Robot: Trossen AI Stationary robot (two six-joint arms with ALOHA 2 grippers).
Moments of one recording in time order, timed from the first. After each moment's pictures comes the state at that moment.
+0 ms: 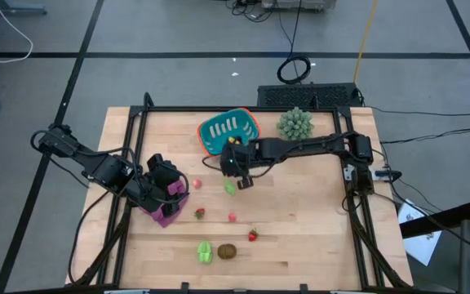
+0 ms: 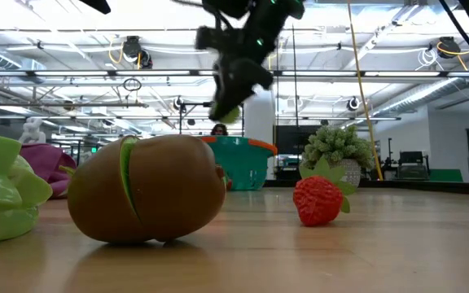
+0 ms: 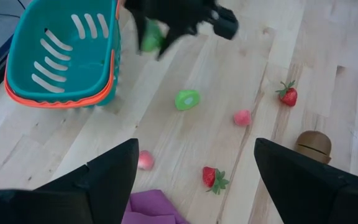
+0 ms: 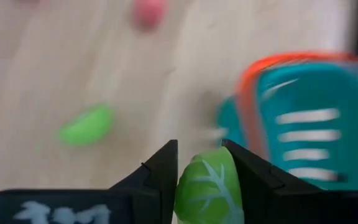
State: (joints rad) left arm -0.50 1.22 1.30 -1.10 -0.53 -0.76; right arm -0.06 1.97 1.64 -0.66 0.18 -0.45
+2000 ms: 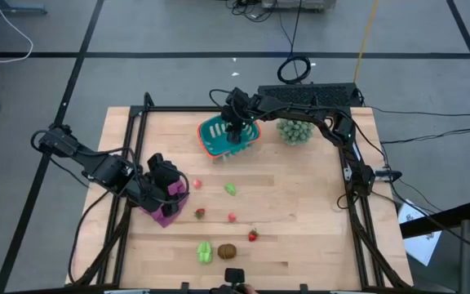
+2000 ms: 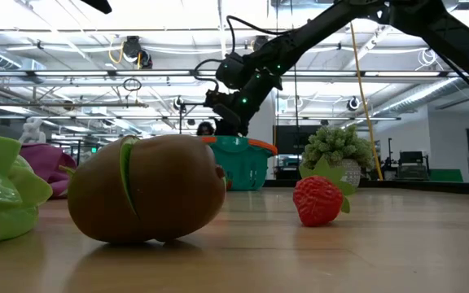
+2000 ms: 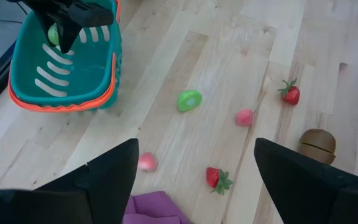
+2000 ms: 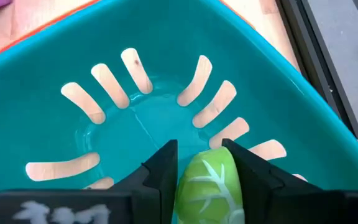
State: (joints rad) left arm -0.50 1.22 1.30 -1.10 -0.53 -0.74; right arm -0.48 2.18 1.76 -0.50 -0.19 -0.25
